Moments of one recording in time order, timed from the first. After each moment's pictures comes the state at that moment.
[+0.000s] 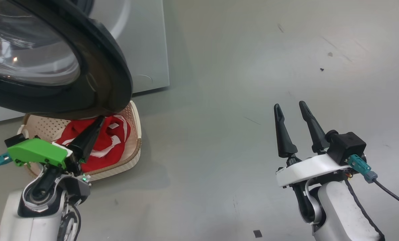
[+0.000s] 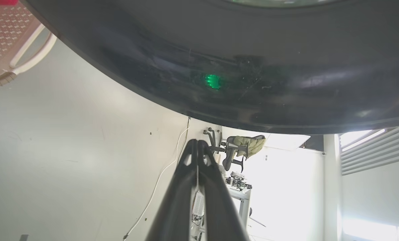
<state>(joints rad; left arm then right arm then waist) -0.35 0.06 0.03 0.26 -1.71 0.05 0.47 -0.23 -0.05 0.32 0.18 0.43 0.05 -0.25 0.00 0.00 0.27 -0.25</state>
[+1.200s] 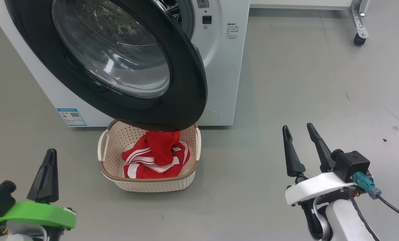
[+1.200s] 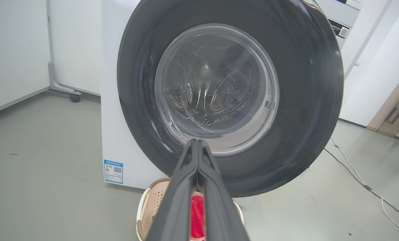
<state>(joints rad) -0.07 0.29 -0.17 0.18 -0.76 -0.11 -0.23 -0.13 -0.06 0.25 0.21 0.38 0.09 -0.25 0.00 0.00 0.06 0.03</state>
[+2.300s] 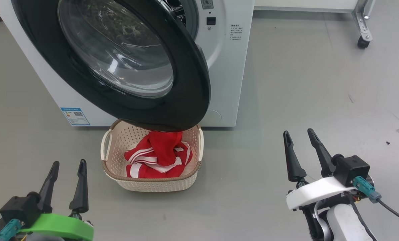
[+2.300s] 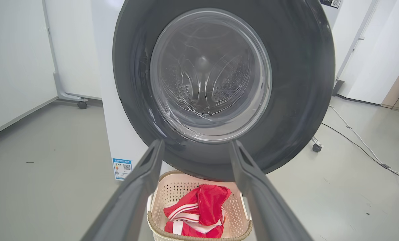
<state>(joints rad) 0.00 0.22 -0.18 0.14 -0.57 -0.07 -0.25 -0.11 -0.05 0.24 0.22 0.38 0.10 -0.25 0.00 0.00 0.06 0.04</state>
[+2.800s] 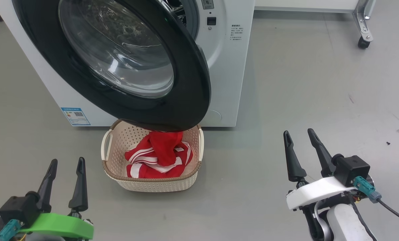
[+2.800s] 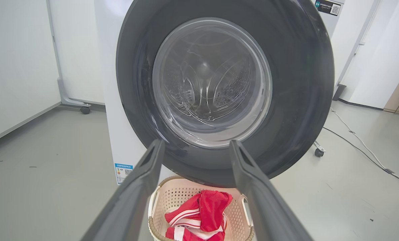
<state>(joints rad) 0.00 0.20 -0.15 0.12 -0.54 -0.07 -0.25 -0.11 -0.05 0.24 0.22 0.38 0.10 -0.25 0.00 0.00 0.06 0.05</state>
